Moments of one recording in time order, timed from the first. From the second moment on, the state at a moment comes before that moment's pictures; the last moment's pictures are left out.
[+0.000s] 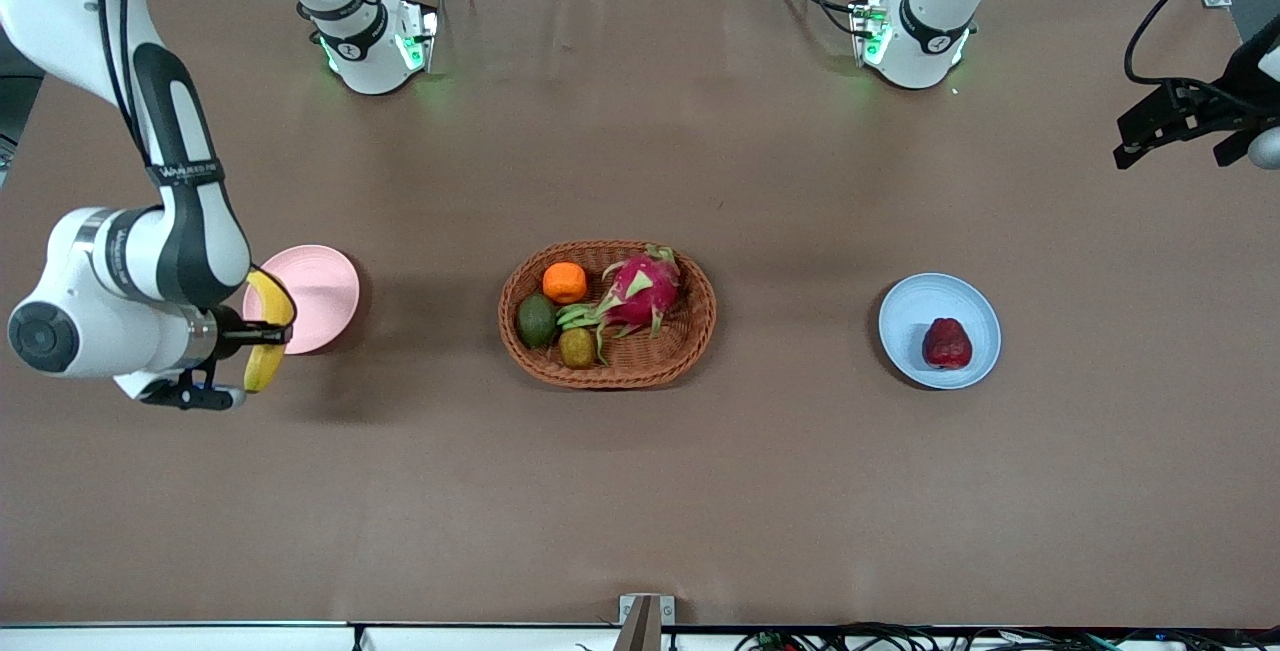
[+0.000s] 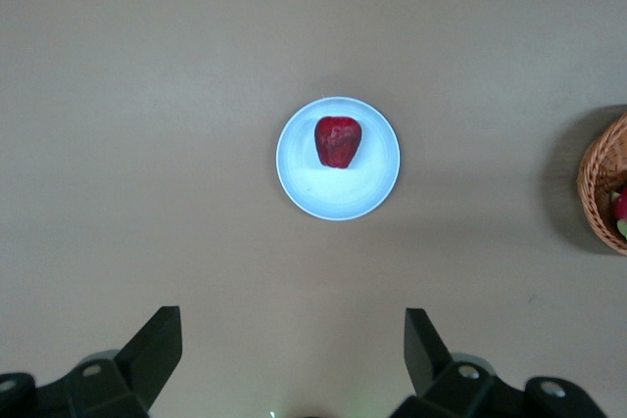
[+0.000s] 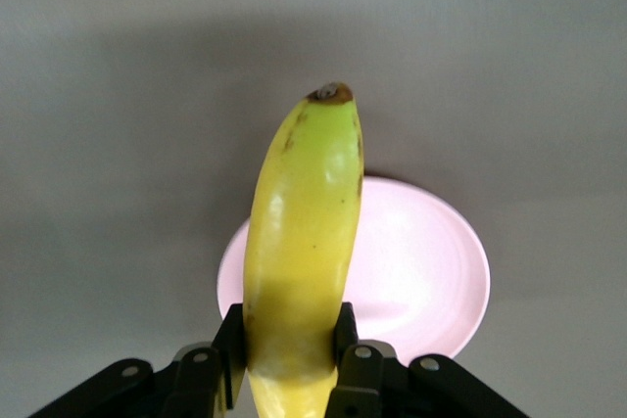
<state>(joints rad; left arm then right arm) 0.03 -0.05 -0.09 -1.52 0.02 1.47 -0.06 0.02 0.44 -0.09 -1.77 0.04 1.92 -0.01</state>
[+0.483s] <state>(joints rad) 0.00 -0.07 -0.10 -1.54 0.02 1.45 -0.08 0.01 0.27 -0.08 -2.18 -0.02 2.28 -0.01</state>
